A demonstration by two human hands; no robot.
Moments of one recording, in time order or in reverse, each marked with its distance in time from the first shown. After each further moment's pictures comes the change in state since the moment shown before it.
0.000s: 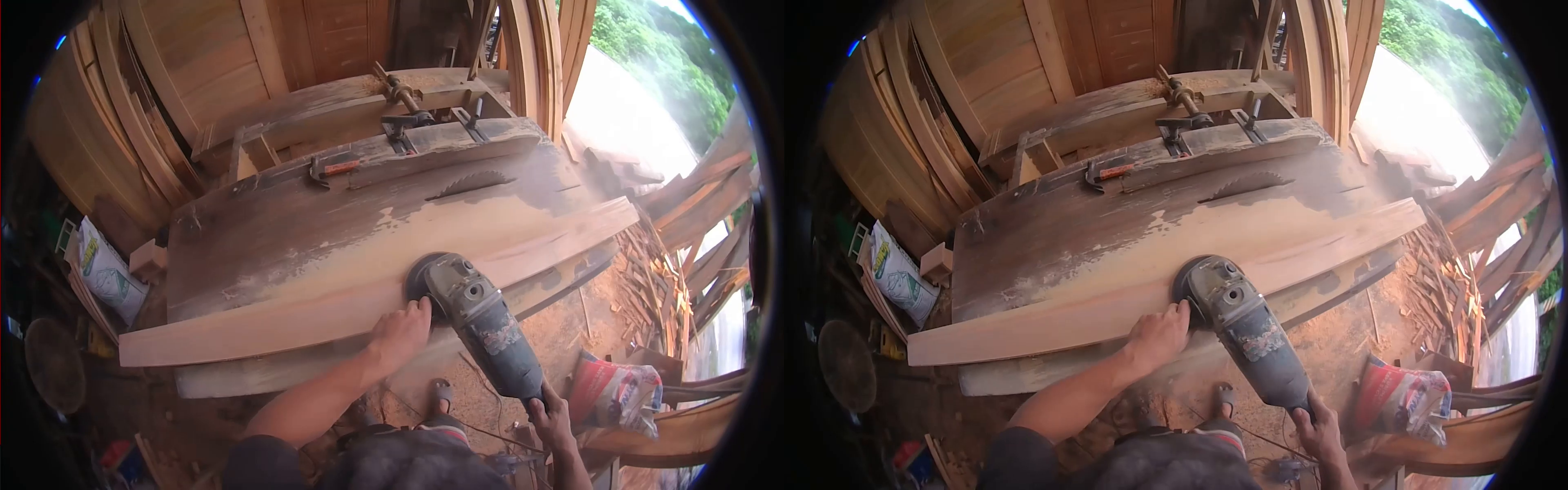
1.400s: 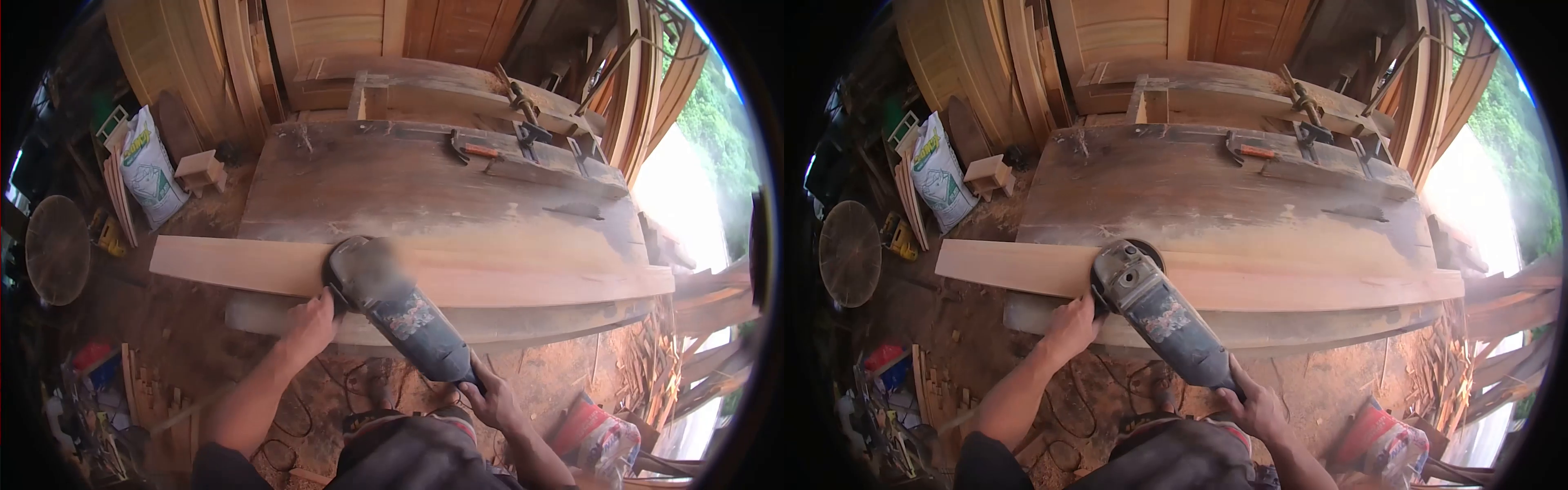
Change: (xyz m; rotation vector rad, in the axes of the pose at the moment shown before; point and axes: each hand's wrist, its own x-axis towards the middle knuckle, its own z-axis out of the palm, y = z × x) left_hand -0.318 -0.258 -0.057 -0.050 0.110 -0.587; right_hand -0.029 -0.193 0.250 -0.260 -0.445 -0.409
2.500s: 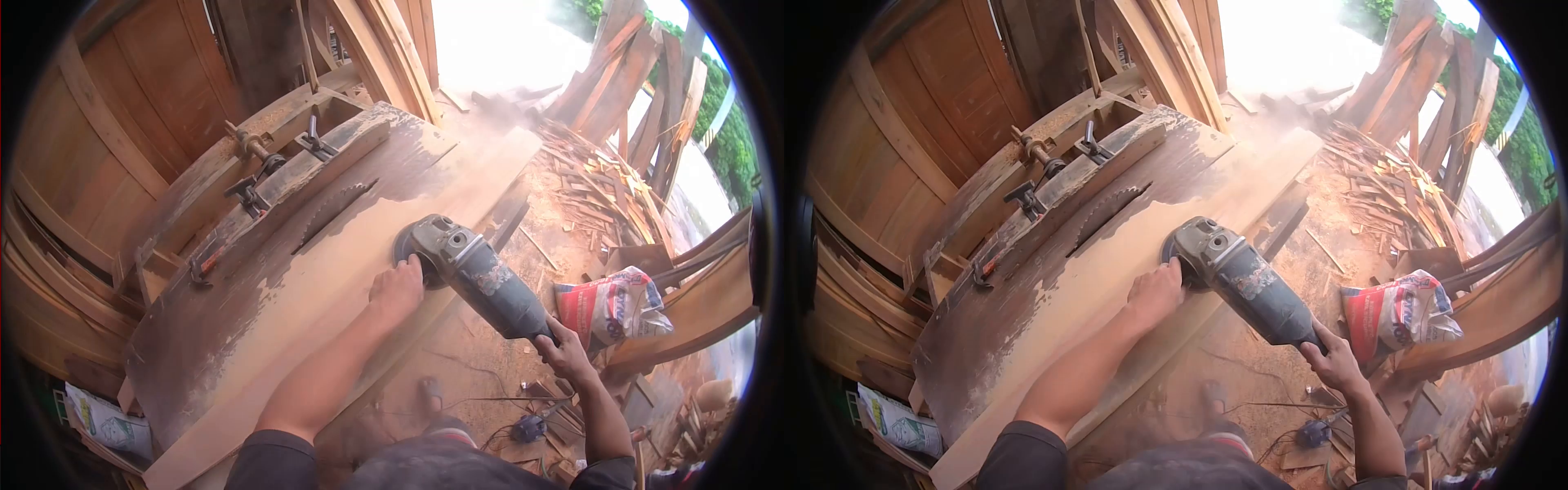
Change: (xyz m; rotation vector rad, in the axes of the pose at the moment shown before) left_hand 0.210 0.654 0.153 0.161 -0.340 0.834; right_hand -0.191 0.344 -0.281 0.458 0.739 0.499
